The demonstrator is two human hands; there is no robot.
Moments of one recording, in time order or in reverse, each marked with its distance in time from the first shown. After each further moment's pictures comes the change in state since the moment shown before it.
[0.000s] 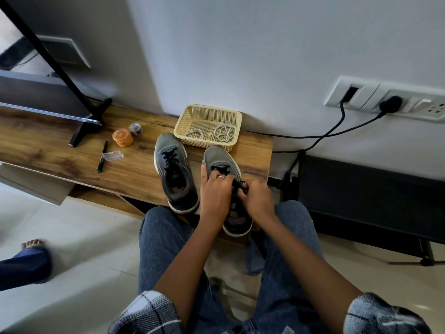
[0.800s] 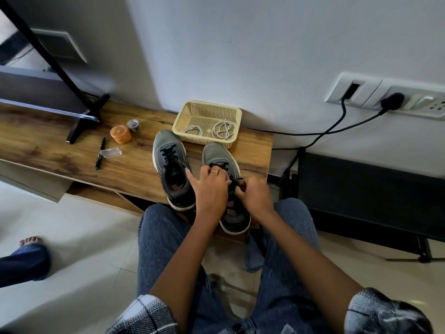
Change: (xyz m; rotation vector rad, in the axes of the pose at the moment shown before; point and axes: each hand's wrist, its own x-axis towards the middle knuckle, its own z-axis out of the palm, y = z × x) left_hand -0.002 -0.006 -0.003 0.023 -0.136 -0.154; right_hand 0.002 -0.004 -0.005 -0.039 -0.048 -0.044
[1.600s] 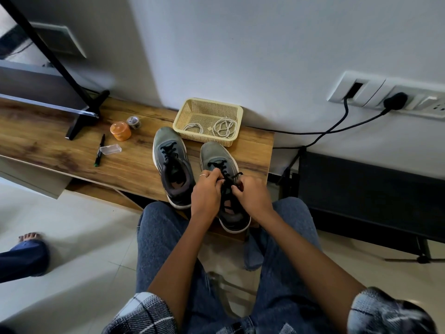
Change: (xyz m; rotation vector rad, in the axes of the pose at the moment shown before) left_hand -0.005 -0.016 0.014 -0.478 0.035 -0.085; right_hand 0.000 -0.001 0.006 -0.042 -0.009 -0.092
